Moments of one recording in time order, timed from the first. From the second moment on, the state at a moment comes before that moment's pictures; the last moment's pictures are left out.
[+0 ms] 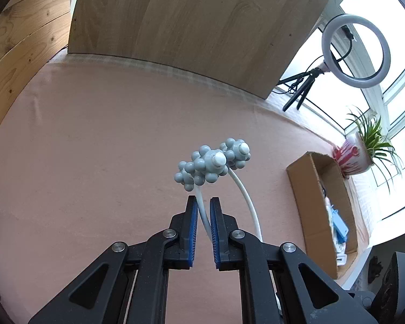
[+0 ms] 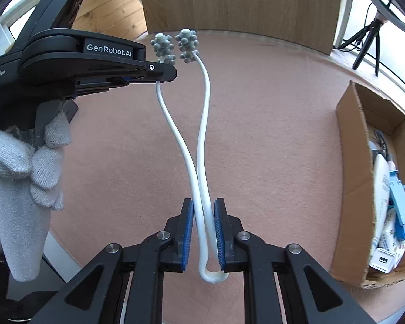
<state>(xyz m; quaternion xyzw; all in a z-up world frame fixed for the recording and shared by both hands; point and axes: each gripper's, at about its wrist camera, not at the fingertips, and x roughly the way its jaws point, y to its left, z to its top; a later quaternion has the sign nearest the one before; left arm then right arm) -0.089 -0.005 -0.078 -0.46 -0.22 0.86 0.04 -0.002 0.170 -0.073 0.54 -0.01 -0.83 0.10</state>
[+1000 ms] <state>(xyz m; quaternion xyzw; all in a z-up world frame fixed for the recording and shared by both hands) -0.219 0.247 -0.029 -0.45 -0.15 0.85 0.20 0.028 0.366 -0.028 0.48 -0.08 -0.87 -0.05</state>
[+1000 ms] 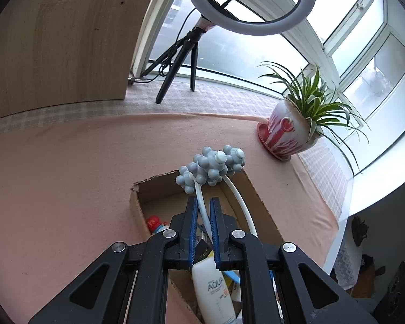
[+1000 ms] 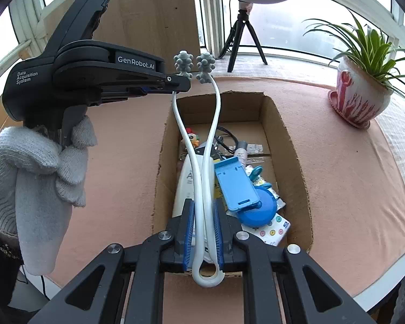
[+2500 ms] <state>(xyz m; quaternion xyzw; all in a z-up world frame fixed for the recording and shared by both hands) -0.086 0.127 -0.020 -0.46 -0.07 0.88 0.05 0.033 0.319 -0.030 0.46 -0.15 -0.88 -0.03</state>
